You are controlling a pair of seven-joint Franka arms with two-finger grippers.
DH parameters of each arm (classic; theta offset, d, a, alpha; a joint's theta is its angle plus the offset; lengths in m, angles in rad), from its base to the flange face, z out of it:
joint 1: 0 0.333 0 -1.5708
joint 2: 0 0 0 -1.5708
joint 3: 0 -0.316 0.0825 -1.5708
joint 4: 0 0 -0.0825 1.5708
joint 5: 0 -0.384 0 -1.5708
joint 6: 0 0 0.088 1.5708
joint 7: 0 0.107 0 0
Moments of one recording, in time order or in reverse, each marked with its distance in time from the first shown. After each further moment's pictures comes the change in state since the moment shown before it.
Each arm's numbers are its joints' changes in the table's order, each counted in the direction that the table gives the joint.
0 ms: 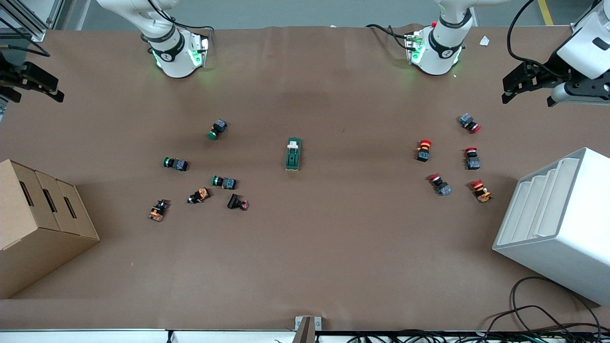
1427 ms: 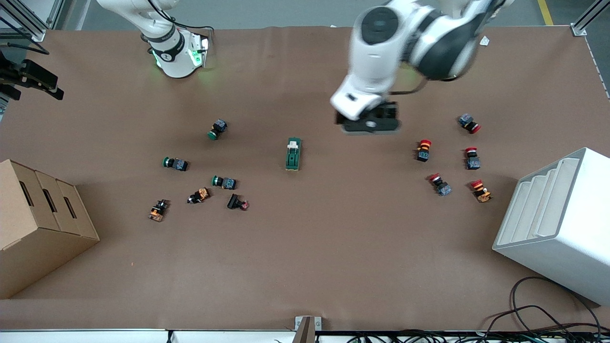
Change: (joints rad) left arm -0.286 0.336 0.414 -0.142 -0.237 0.407 -0.874; right arm 0.000 0.000 0.000 0.002 0.001 -0.005 0.000
